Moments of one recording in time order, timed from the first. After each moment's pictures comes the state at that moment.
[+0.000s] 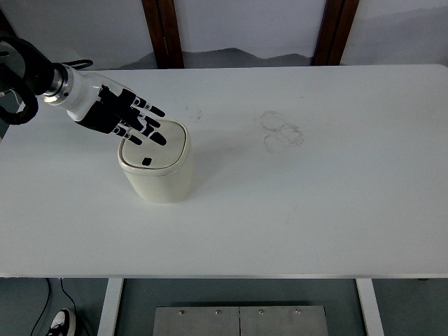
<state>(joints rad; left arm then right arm) -1.83 0.72 0.42 -1.41 -0.32 -0.16 0.61 0.02 0.00 0.22 0.16 -0.38 -0.02 -0.06</state>
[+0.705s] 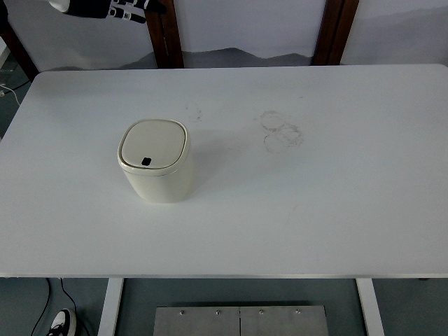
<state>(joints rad) -1.84 0.72 0.16 -1.14 -0.31 -0.18 0.46 0.02 0.00 0.22 0.16 -0.38 -0.02 -0.06</state>
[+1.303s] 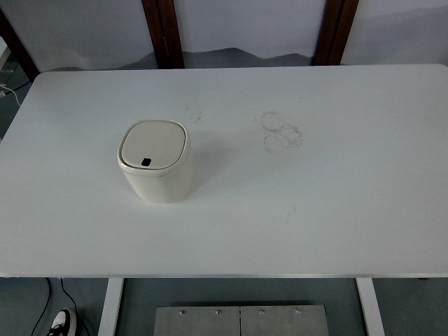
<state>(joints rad) -1.51 0.73 -0.23 -0.97 -0.30 -0.18 0.12 0.02 0.00 0.22 0.16 -0.38 -0.02 -0.06</state>
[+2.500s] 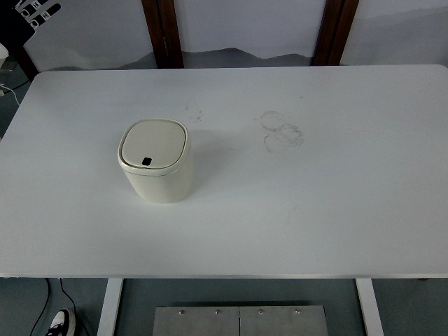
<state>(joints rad) -1.02 0.70 -0.63 -0.79 -0.31 -0.30 0.04 0.02 0.00 0.22 0.16 -0.38 -0.02 -0.06</state>
